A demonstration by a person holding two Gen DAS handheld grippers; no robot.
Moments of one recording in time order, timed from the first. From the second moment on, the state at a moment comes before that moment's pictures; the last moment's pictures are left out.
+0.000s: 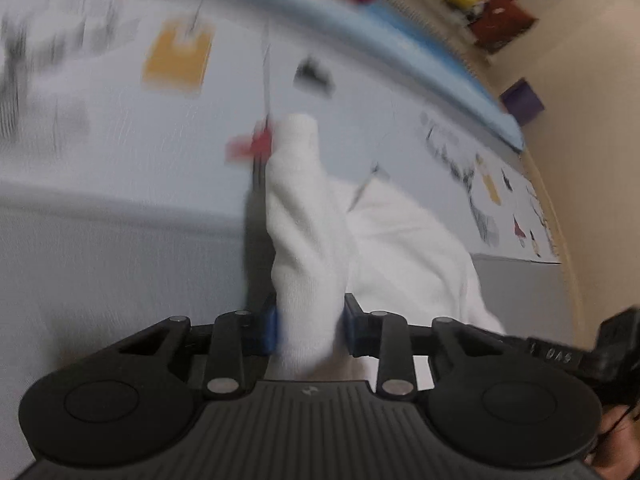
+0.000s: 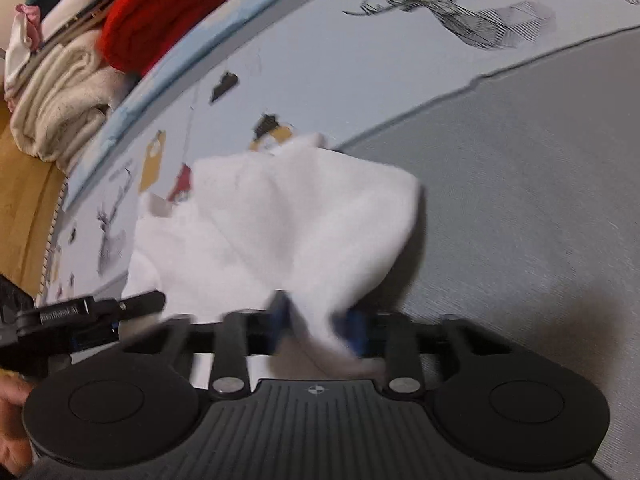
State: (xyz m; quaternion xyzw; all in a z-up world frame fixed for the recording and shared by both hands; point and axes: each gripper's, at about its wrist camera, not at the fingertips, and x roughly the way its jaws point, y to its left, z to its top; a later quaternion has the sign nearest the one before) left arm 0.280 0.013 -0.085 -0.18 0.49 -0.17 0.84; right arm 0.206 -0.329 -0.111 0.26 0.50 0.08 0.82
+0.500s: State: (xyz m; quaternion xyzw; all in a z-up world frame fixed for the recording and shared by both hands) left arm 0.285 0.112 -0.093 -0.27 0.53 -0.07 0.80; right arm 0.246 -0.267 -0.089 0.23 0.45 0.10 0.86
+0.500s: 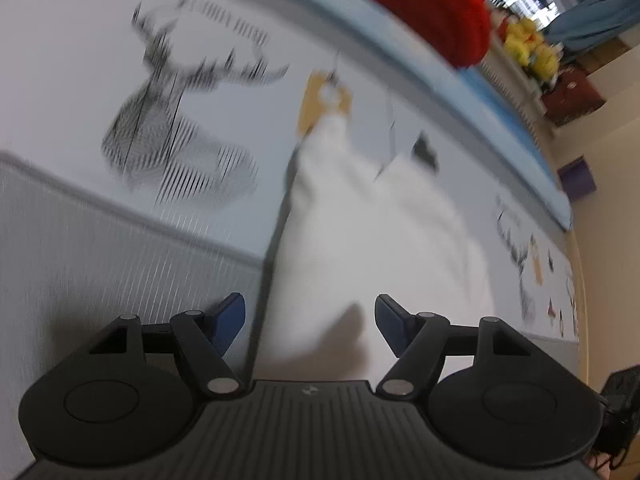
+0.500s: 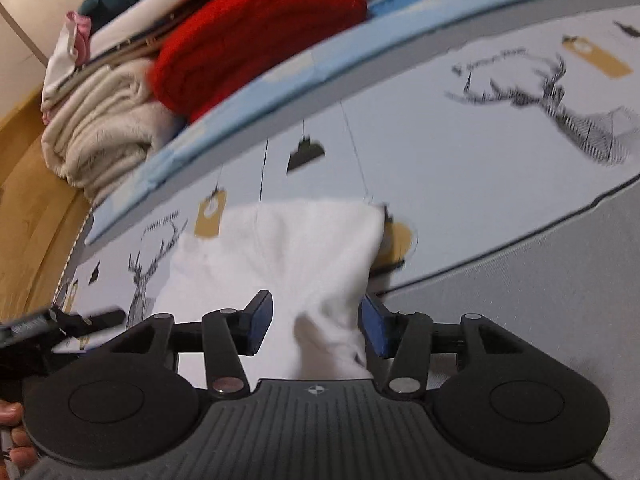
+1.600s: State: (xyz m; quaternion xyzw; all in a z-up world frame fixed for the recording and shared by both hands) left arm 0.114 0.056 0.031 0.01 0.32 -0.02 0.95; right arm 0.098 -0.278 0.013 0.07 0.35 0.02 0.94
